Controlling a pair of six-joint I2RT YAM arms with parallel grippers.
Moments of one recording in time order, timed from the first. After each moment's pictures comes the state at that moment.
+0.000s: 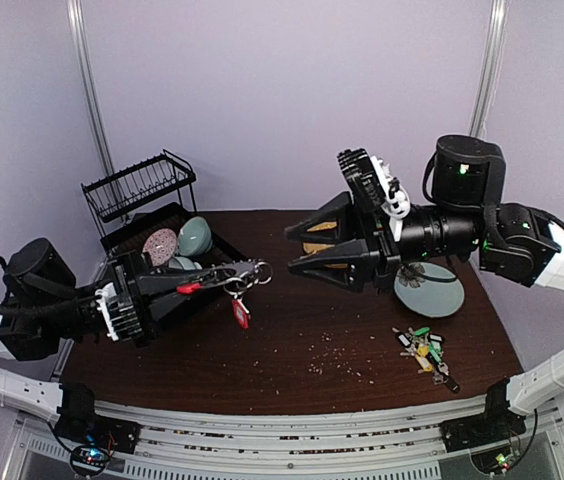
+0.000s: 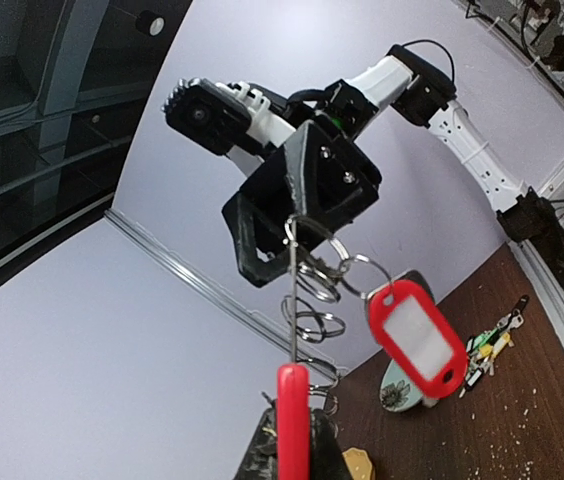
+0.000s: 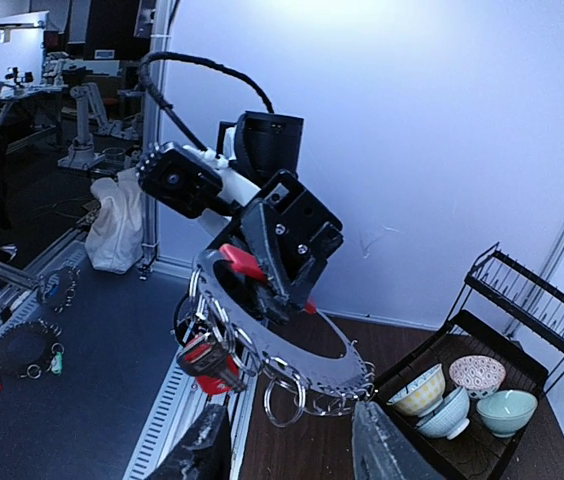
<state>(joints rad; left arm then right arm) -1.30 0.75 0.74 0.21 0.07 0.94 1.14 1.23 1.36 -0.22 -0.47 -0.23</state>
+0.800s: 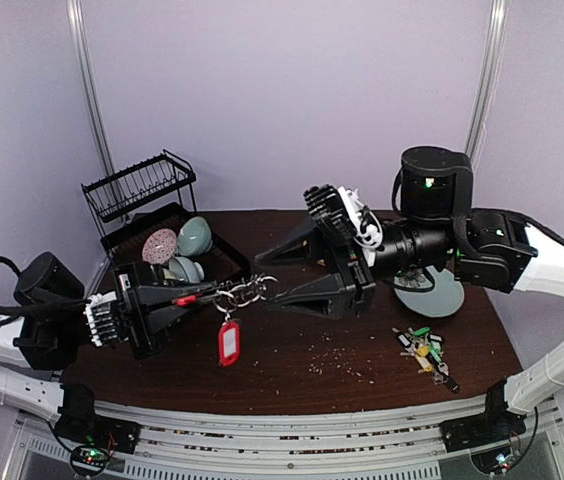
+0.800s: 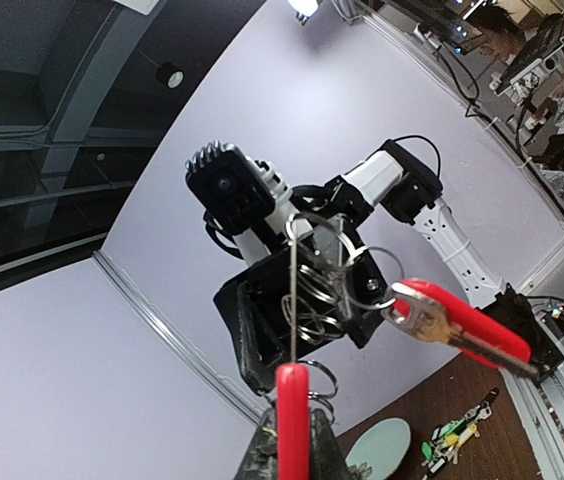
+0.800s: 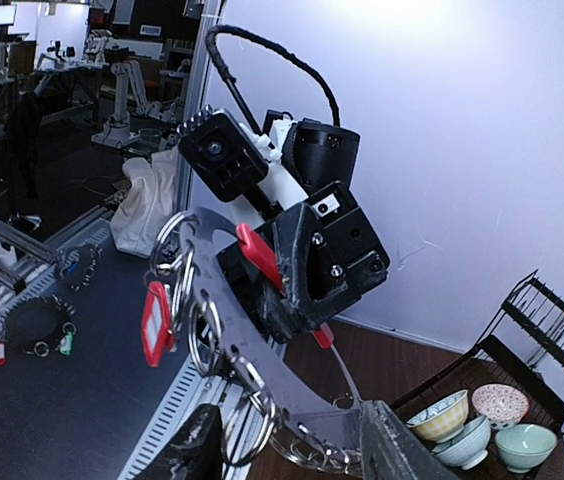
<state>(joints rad) -1.30 0.80 0.64 0.52 0.22 0.77 1.20 1.32 1.38 -0.20 -0.55 -0.33</state>
